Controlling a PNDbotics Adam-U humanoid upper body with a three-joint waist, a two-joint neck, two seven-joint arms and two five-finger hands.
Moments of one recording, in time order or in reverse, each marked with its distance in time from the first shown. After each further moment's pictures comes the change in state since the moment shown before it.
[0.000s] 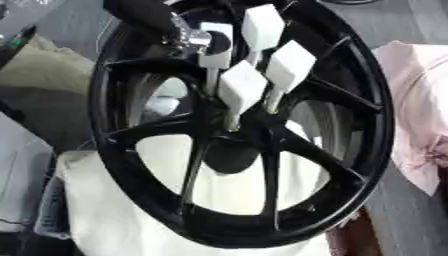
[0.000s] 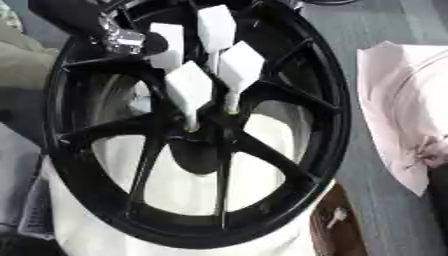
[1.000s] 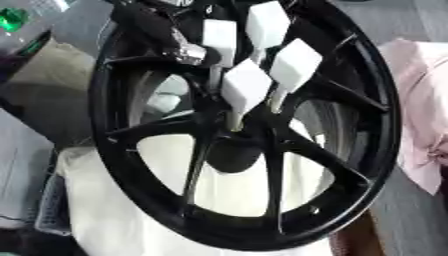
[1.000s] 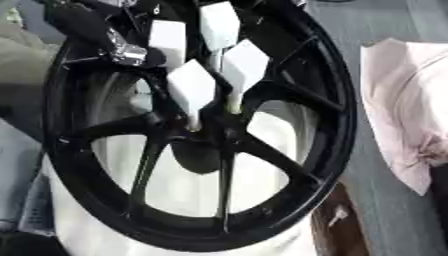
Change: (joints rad) left arm 0.001 -0.027 -0.010 0.083 -0.036 -0.030 -0.079; right arm -0.006 0.016 -0.001 0.007 0.010 0.008 -0.004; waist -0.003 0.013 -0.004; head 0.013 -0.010
